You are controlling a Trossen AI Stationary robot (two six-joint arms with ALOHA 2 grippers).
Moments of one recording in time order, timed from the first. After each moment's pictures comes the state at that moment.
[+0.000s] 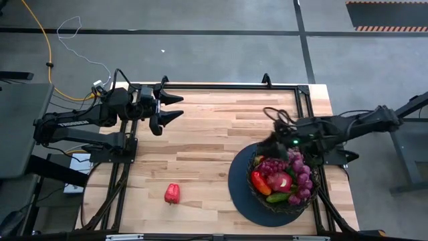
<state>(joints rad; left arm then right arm) 0.27 0.83 0.85 0.05 0.02 -0.24 0.19 0.82 0.74 -0.28 -0.02 0.79</state>
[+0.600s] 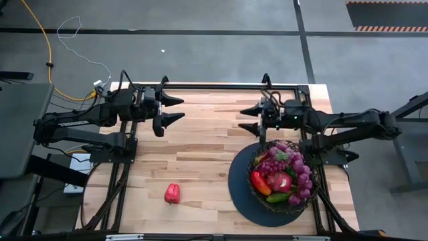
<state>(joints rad) 0.27 0.83 0.85 -0.05 0.00 -0.21 -0.09 1.01 0.74 0.18 0.00 0.23</state>
